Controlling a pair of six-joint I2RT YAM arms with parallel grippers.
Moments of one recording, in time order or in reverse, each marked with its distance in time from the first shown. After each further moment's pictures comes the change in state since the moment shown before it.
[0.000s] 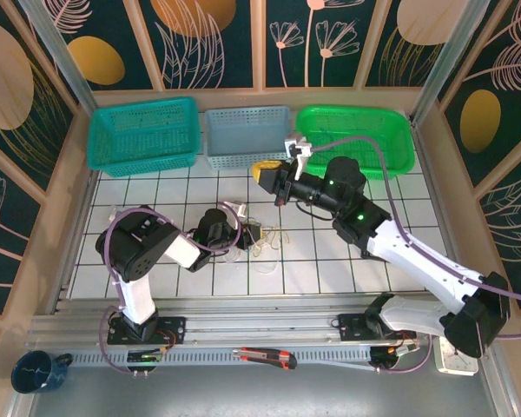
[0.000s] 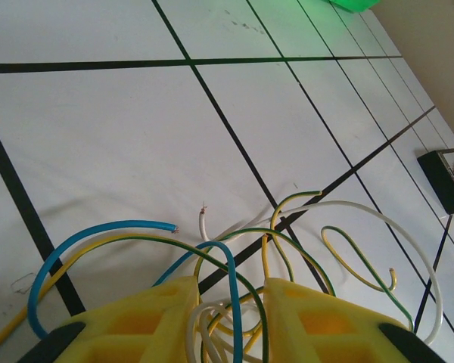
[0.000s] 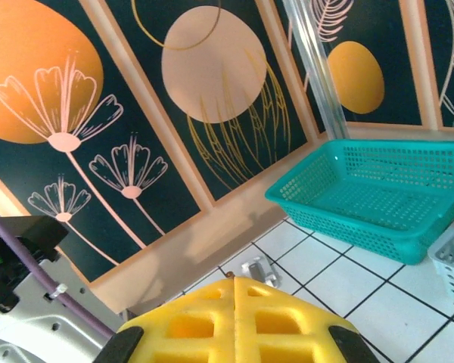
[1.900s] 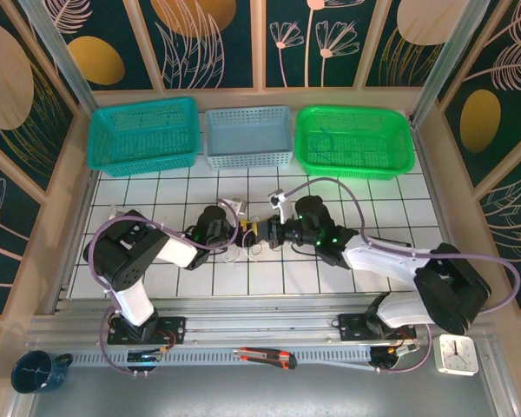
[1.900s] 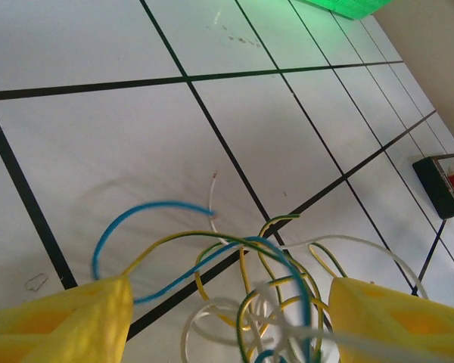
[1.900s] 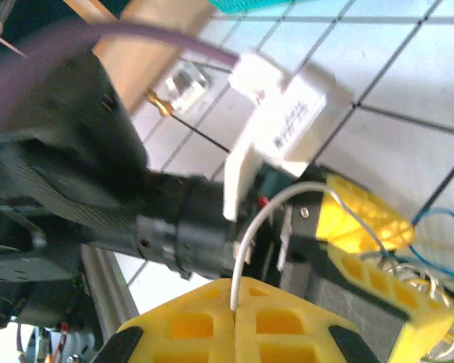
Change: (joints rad) left arm 0.002 -0.097 0.007 -0.119 -0.019 0.008; right arm 0.056 0.156 -0.369 0.099 0.015 0.077
